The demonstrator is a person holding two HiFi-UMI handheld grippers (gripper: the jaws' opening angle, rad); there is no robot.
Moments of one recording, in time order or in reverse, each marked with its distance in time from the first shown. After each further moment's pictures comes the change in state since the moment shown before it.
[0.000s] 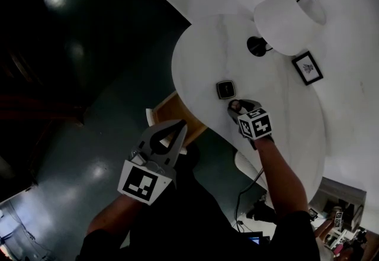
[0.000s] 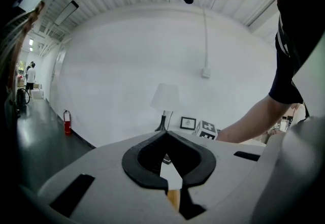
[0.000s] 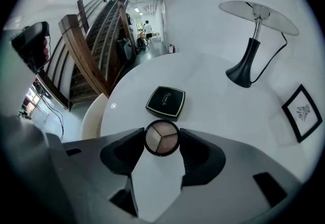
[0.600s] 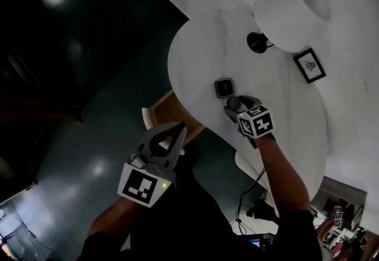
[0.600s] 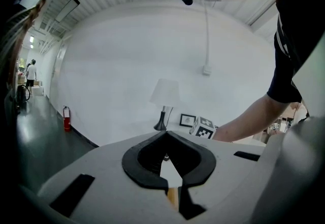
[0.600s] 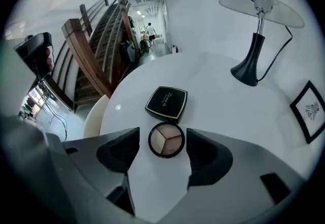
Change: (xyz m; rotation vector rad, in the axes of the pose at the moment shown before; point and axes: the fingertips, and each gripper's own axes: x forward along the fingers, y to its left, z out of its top) left arm 0.013 -0.006 -0.018 -0.023 0.019 -0.001; right arm 0.009 -0.001 0.003 0.003 -0.021 0.058
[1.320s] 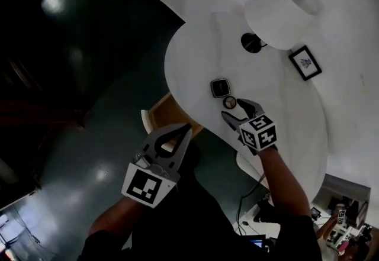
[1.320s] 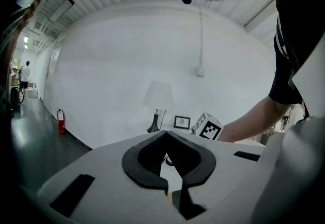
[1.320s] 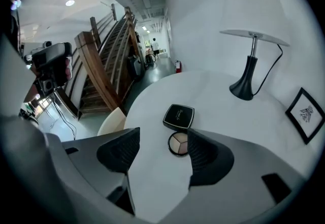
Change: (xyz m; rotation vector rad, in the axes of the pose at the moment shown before) left arm 0.006 -0.027 0.014 0.051 -0.009 -0.057; right arm -0.049 0.028 0.018 -0.014 -0.170 0.034
